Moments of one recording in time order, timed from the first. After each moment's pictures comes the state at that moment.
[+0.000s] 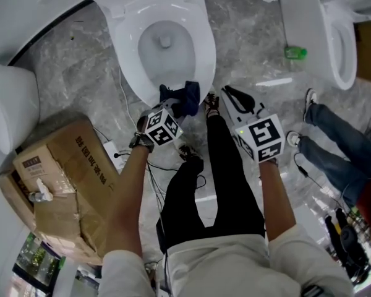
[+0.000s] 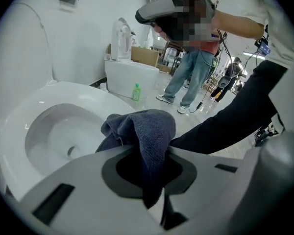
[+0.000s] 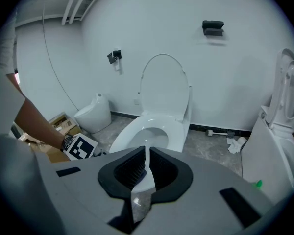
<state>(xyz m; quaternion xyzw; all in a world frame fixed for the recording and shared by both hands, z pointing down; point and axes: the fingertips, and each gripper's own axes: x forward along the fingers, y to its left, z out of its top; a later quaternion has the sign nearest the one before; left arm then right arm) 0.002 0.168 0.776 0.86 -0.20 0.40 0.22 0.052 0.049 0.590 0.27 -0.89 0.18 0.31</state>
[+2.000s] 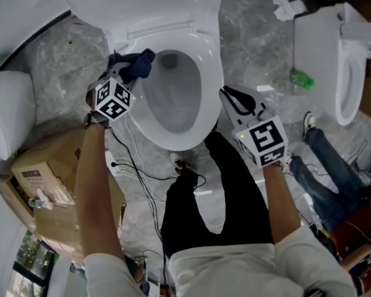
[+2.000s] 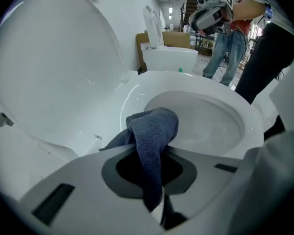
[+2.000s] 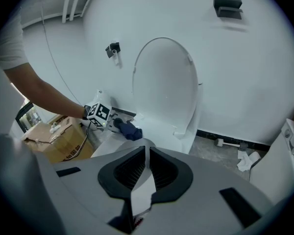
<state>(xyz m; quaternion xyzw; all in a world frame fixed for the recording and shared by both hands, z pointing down) -0.247 -0.048 0.783 0.78 -0.32 0.52 0.14 -0.019 -0.085 0.616 0.20 -0.90 0.18 0.34</state>
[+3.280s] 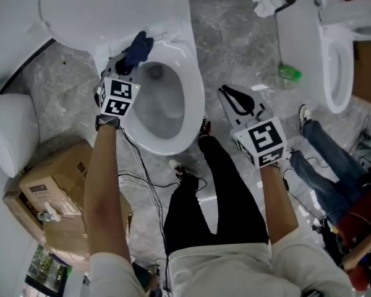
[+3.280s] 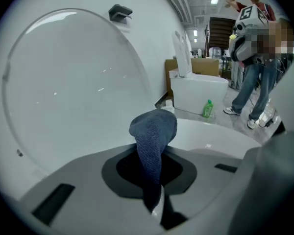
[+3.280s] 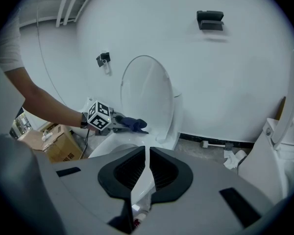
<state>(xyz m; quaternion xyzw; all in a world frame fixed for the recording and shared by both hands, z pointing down) -0.195 -0.158 0.709 0.78 -0.49 0.38 0.13 0.039 -0.113 0.579 0.26 -0.89 0.18 0.32</state>
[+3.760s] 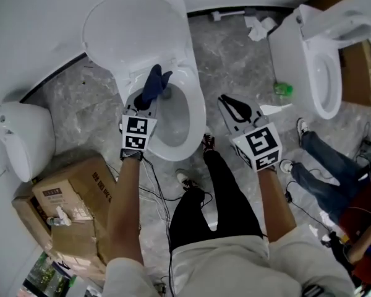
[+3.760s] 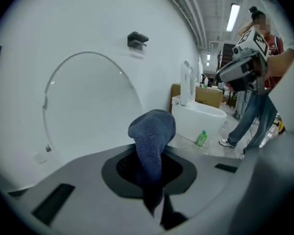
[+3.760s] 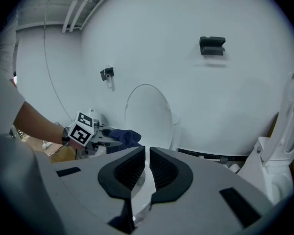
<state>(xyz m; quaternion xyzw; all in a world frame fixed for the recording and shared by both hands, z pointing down) -0.155 -0.107 0.583 0.78 -0.54 0.26 0.17 0.030 -0.112 0.473 0.28 -0.91 0.15 0.27</state>
